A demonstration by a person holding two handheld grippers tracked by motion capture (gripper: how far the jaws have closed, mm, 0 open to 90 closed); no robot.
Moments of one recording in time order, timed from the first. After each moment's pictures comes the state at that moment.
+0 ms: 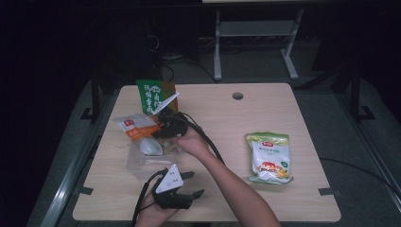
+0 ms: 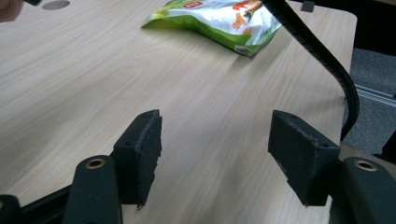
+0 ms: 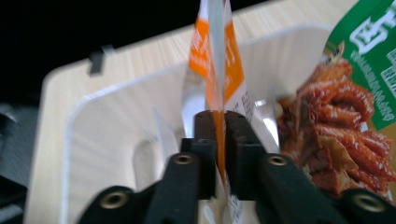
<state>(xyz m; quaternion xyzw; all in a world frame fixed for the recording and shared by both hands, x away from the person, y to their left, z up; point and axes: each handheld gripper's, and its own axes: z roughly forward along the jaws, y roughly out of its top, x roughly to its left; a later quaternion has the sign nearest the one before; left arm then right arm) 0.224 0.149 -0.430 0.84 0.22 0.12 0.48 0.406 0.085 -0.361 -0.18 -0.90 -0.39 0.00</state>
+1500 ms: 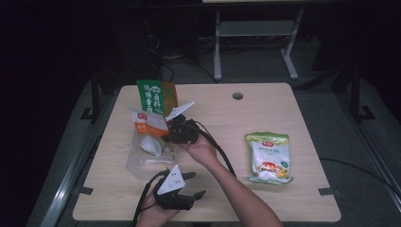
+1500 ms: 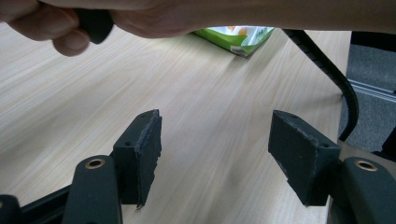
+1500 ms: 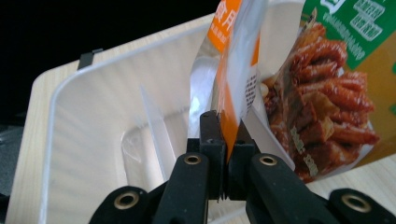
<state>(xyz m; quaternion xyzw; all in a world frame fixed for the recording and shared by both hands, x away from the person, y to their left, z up) 0.222 0.145 -0.430 0.85 0.21 0.12 0.47 0.392 0.051 -0.385 -0.21 -0.88 -0.43 -0.01</state>
